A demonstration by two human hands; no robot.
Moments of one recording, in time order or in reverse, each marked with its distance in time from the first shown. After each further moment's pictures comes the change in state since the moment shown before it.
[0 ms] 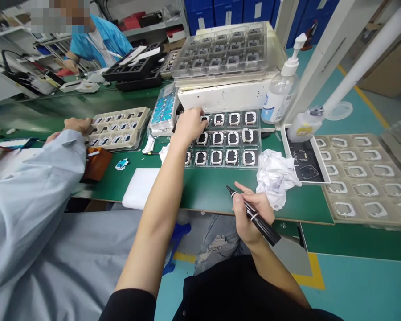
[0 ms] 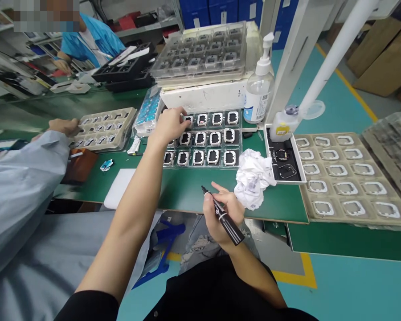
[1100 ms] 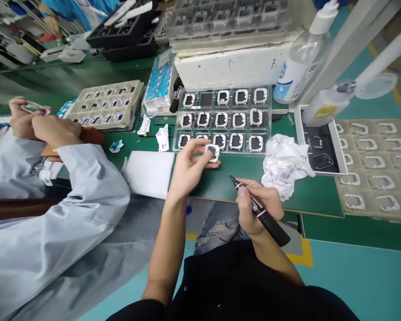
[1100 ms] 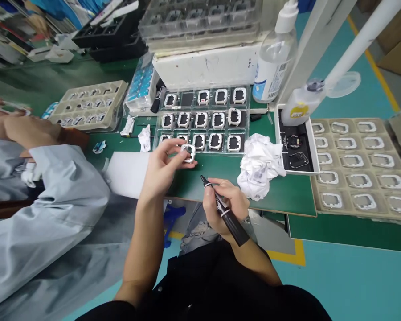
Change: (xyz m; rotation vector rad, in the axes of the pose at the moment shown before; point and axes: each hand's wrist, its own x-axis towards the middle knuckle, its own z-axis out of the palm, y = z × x) left_hand -0.213 0.043 0.007 -1.107 0.007 -0.245; right_hand -0.003 0.000 -0.002 0.025 0.000 -0.039
